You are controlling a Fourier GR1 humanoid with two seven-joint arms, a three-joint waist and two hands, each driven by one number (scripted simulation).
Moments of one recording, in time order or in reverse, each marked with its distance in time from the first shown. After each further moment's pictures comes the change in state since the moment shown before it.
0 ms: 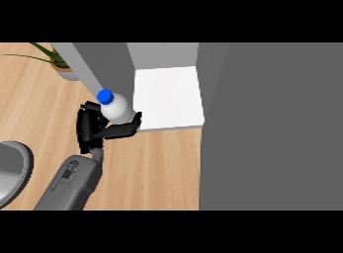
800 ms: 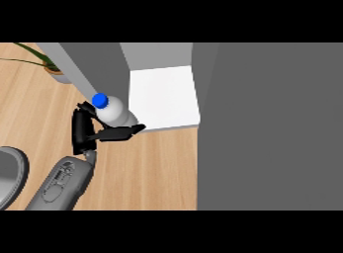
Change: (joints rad) left arm 0.010 0.079 -0.069 -0.018 -0.099 0.043 0.045; right arm -0.034 -0.024 0.014 0.008 -0.011 0.006 -0.004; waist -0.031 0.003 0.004
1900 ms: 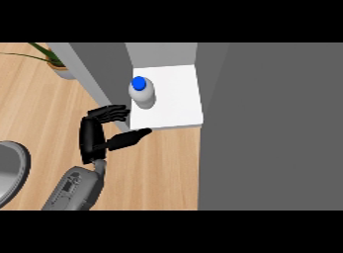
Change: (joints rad) left arm 0.071 -0.076 -0.011 -0.094 0.084 -0.023 -0.041; right arm -0.045 -0.029 -0.010 0.000 -0.008 -0.056 0.025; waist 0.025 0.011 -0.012
